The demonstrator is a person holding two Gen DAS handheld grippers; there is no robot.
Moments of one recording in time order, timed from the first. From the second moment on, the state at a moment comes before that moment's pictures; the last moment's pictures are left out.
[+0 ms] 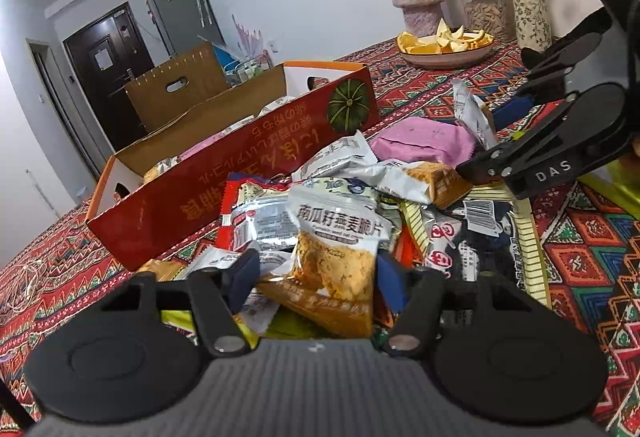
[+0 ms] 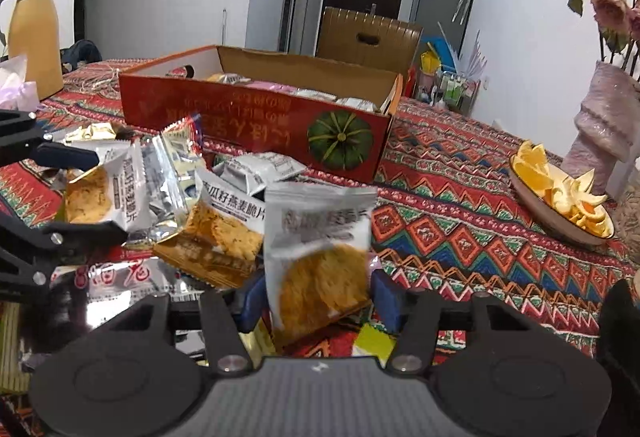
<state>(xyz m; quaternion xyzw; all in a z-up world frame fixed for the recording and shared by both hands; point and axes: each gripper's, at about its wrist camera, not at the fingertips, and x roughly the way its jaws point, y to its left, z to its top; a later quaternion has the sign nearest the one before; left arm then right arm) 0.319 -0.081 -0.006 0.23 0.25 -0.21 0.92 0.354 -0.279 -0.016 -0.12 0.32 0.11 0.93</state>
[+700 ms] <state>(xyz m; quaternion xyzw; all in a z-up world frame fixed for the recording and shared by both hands) 0.228 -0.003 0.051 0.00 0.25 -0.14 0.96 0.243 -0.247 0.040 -0.07 0.26 0.15 0.95</state>
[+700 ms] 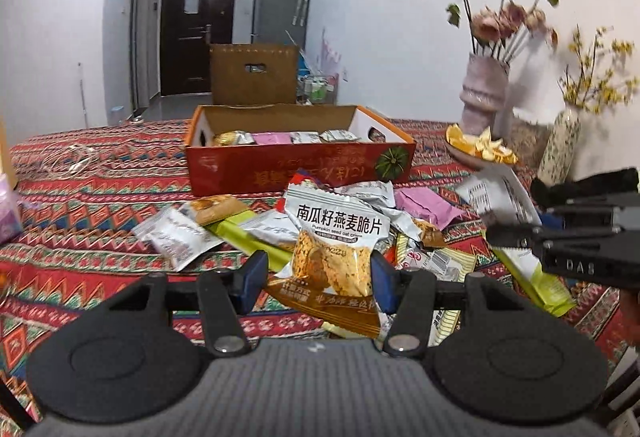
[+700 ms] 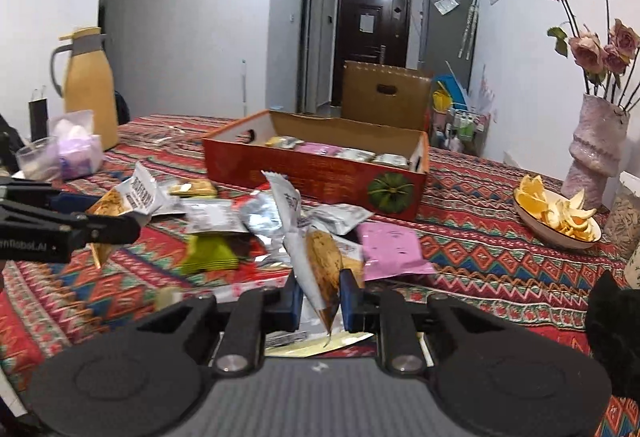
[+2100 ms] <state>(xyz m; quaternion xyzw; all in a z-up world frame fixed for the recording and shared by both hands) 0.570 0.022 0.041 -0.02 0.35 -0.06 0.93 0.623 -0.208 0.007 -0.21 0.39 0.04 0.89</state>
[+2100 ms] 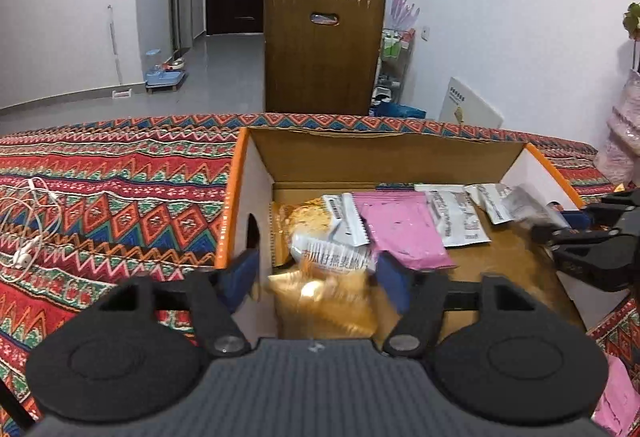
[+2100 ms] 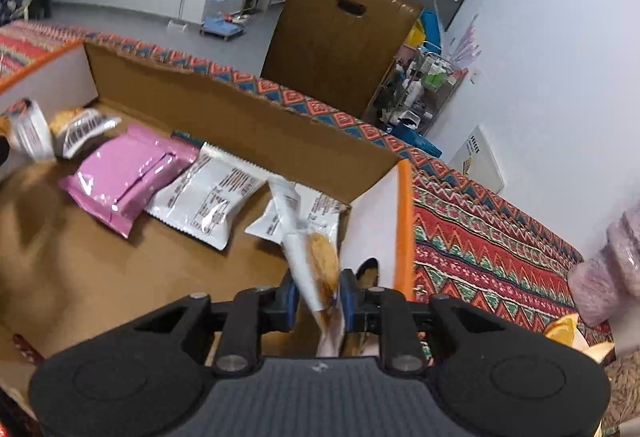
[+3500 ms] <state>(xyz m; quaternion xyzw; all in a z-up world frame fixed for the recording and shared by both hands) 0.227 -0.002 0.101 -0.04 0.27 -0.09 0.96 0.258 -0.263 0.093 -0.06 0.24 0.16 0.96</state>
